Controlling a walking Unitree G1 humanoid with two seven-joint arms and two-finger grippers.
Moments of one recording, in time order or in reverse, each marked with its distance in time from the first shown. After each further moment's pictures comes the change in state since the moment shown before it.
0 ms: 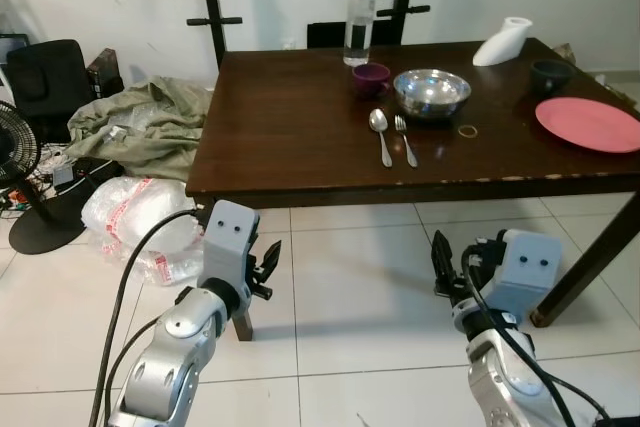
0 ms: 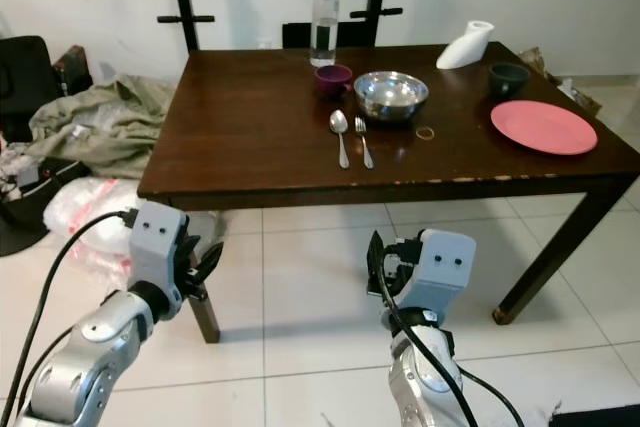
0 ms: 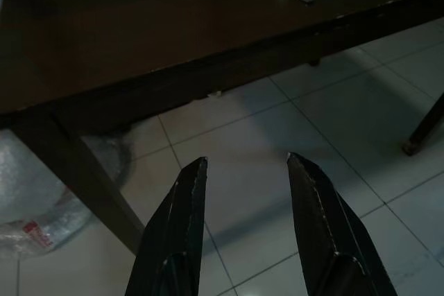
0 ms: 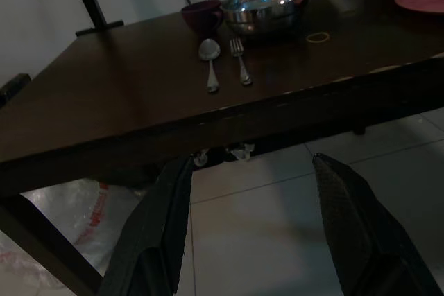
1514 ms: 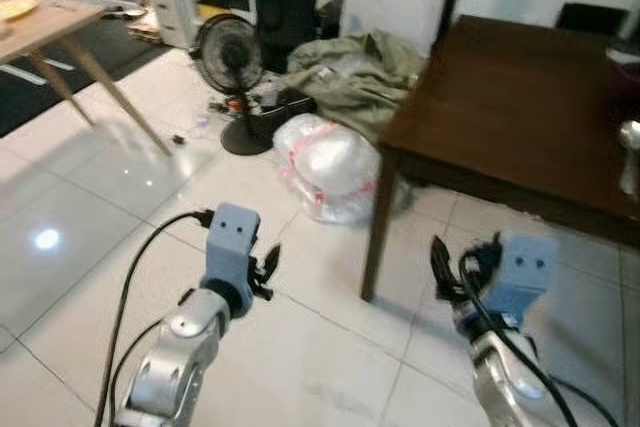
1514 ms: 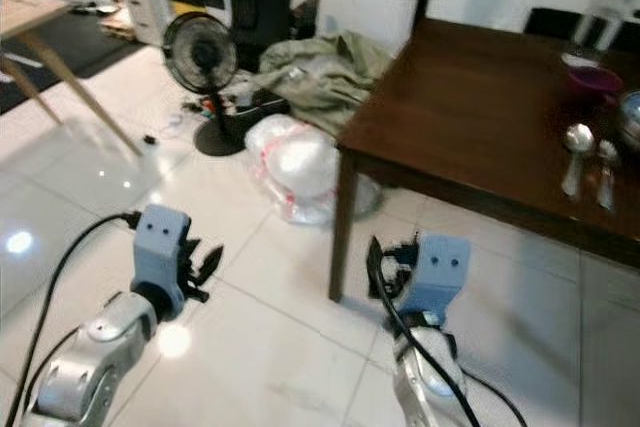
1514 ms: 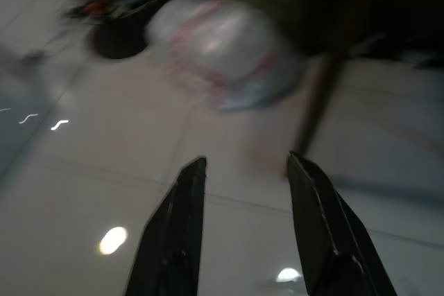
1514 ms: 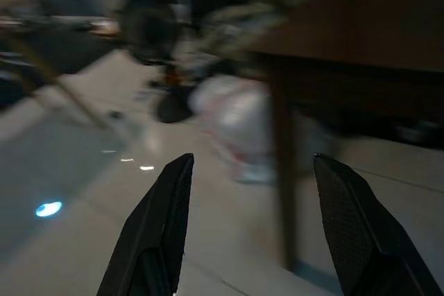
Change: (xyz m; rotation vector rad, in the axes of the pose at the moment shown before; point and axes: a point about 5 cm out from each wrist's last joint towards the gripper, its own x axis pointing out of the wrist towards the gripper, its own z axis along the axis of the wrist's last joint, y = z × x) left arm 0.003 0.007 -0.002 0.014 0.022 0.049; right arm 0.001 0.011 0.002 -0.005 0.003 0.074
